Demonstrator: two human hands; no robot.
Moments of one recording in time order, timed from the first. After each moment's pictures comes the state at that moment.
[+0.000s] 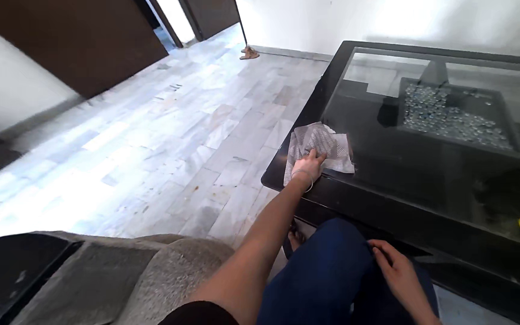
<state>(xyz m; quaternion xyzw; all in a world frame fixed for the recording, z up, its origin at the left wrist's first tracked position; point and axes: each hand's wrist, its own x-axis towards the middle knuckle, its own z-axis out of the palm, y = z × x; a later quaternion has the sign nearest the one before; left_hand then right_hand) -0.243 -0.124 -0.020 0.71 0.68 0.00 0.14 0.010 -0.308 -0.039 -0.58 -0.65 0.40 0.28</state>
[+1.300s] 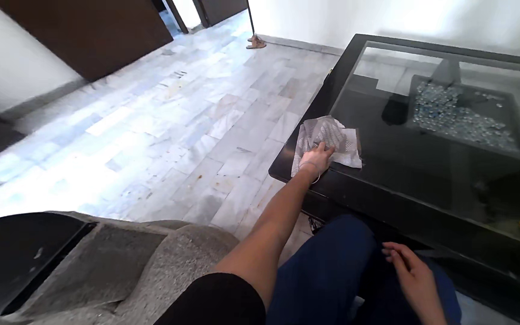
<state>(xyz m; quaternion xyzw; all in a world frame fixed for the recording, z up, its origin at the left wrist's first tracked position) -0.243 -0.120 -0.017 0.72 0.67 -0.01 0.17 0.025 -0.331 -0.040 -0.62 -0.63 0.35 0.31</state>
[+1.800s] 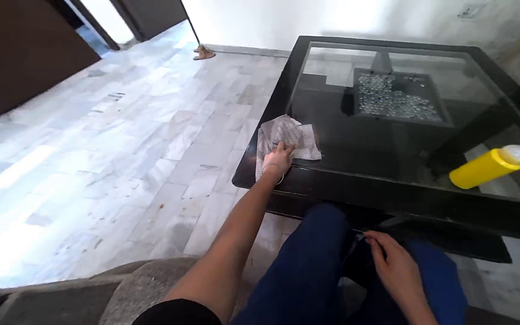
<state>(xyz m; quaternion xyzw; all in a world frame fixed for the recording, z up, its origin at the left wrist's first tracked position) -0.240 -0.123 -0.017 0.72 0.68 0.01 0.14 0.024 -0.364 -0.013 -0.68 -0.66 0.18 0.27</state>
